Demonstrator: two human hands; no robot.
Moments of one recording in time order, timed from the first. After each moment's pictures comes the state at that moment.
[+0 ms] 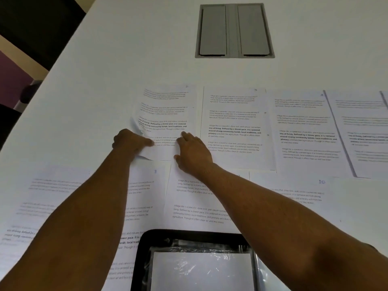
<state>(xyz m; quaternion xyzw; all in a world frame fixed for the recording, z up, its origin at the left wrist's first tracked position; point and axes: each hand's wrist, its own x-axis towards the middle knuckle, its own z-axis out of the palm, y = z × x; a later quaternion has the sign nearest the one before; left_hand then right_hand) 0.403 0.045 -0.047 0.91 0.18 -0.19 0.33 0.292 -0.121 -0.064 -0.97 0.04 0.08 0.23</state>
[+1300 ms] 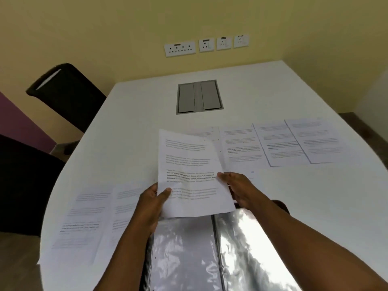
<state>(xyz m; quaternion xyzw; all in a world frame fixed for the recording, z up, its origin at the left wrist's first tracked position) 0.079 0.038 0.121 0.68 0.03 -0.26 0.68 0.013 -0.217 0.078 -0.55 0.31 0.03 0.78</state>
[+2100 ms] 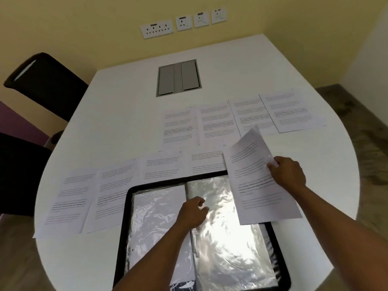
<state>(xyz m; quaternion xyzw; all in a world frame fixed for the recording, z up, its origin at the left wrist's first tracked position) -0.075 -0.073 0.025 0.90 -0.17 -0.30 0.25 -0.173 -0.360 0.064 -0.84 0.43 -0.06 0.32</state>
